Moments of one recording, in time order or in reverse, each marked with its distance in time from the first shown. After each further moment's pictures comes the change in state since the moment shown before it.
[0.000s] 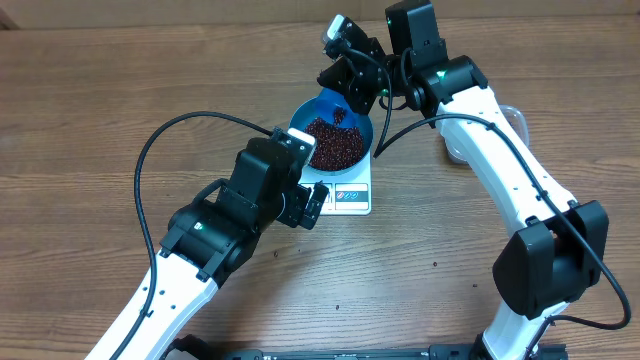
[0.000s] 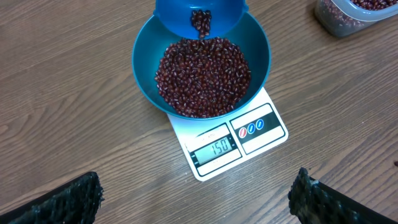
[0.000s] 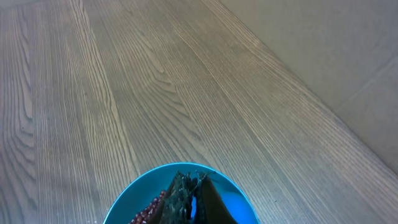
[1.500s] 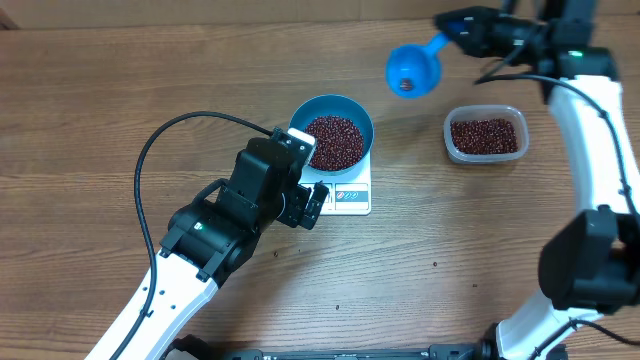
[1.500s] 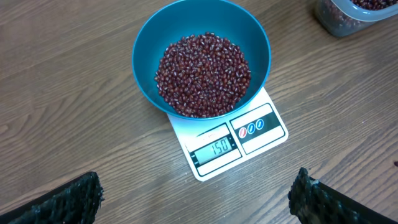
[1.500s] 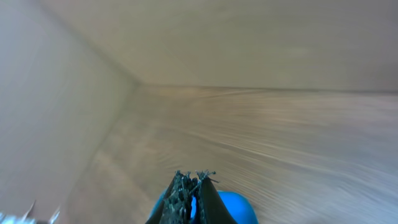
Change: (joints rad) left arm 0.000 0.000 0.000 0.000 0.000 0.000; right arm -0.484 -0.041 0.000 0.097 -0.294 0.682
